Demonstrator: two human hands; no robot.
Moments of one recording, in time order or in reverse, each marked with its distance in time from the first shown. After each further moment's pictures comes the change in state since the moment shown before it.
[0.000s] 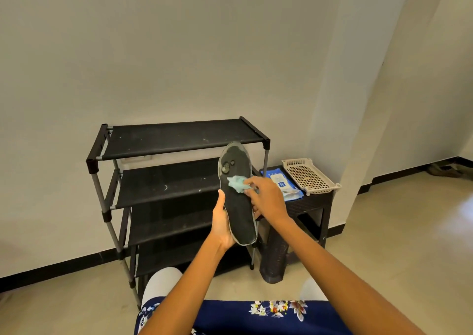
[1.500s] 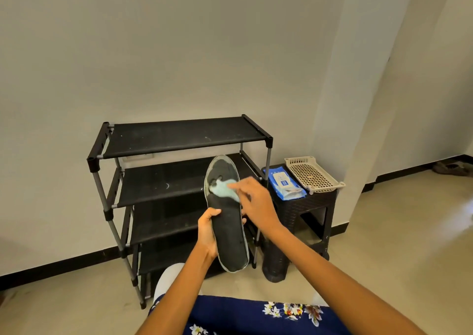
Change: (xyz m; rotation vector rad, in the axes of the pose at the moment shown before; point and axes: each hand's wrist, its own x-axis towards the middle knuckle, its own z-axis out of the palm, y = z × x) left_hand -0.014 0.011 -0.046 0.114 0.097 0.045; right_hand -0.017 -0.023 0.014 0.260 0.002 -0.221
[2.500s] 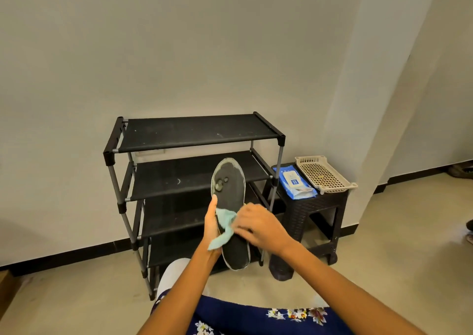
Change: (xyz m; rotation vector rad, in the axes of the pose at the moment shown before) left_hand -0.004 0.010 -0.006 -0.142 0.053 -0.042; right_hand -0.033 0.022 0.018 -0.321 -0.318 -0.491
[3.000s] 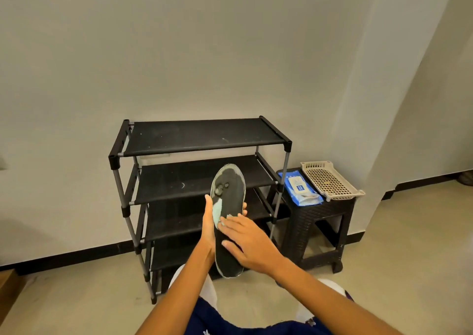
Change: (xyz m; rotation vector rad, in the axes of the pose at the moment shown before) left_hand 0.011 0.021 -0.009 0.143 -0.005 0.098; right_hand 0.010 -0.029 0.020 0.037 -0.159 0.183
